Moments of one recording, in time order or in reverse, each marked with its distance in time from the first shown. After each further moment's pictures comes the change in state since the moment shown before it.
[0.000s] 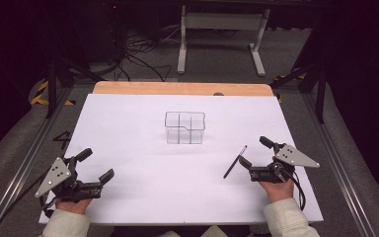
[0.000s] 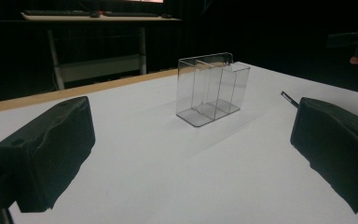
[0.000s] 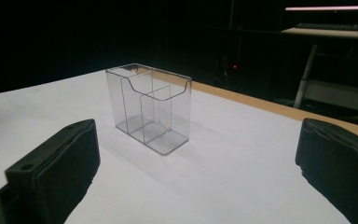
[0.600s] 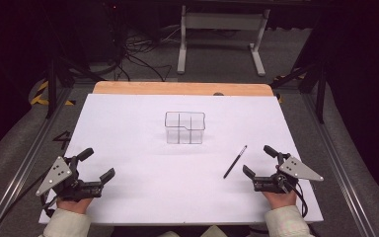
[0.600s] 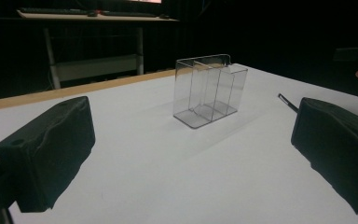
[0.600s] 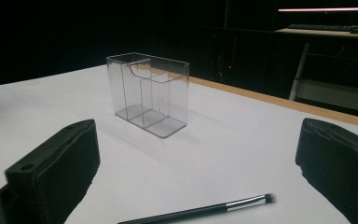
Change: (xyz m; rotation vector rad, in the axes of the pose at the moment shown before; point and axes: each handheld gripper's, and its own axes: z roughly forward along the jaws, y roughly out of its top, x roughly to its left) left arm 0.000 0.000 0.002 -0.006 -0.011 -0.012; right arm 0.007 -0.025 -0.020 -0.023 -0.027 -0.016
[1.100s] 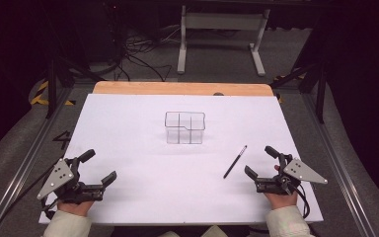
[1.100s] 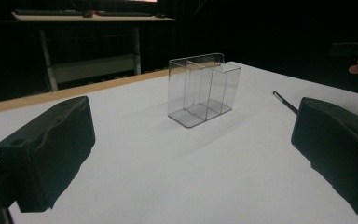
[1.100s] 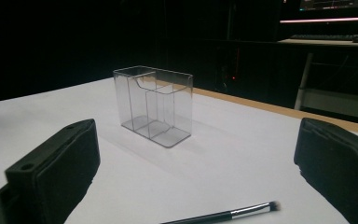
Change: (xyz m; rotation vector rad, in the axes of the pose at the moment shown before) left arm -0.004 0.001 -0.002 0.002 -0.011 0.003; right arm -0.001 -0.002 -0.006 -0.049 0.015 0.021
